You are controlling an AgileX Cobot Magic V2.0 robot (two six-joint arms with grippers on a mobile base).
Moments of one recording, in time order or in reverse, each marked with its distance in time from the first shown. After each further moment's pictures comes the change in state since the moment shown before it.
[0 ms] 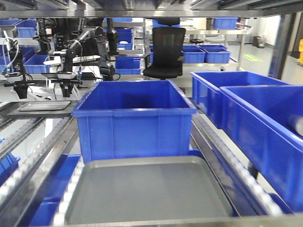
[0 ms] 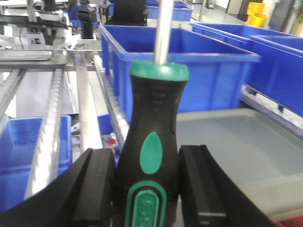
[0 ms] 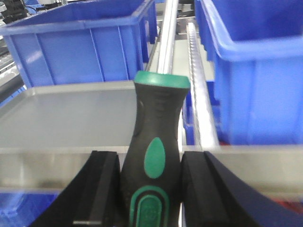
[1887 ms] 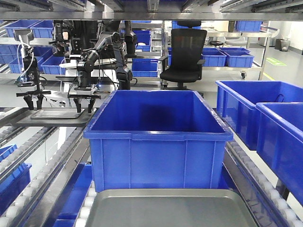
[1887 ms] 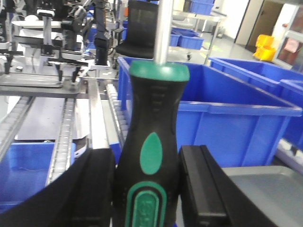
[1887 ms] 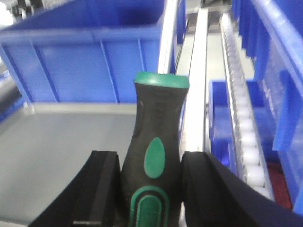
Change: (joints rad) left arm 0.000 0.000 0.000 -0.067 -0.078 0.000; right arm 0.000 0.095 0.000 0.061 0.000 -0.047
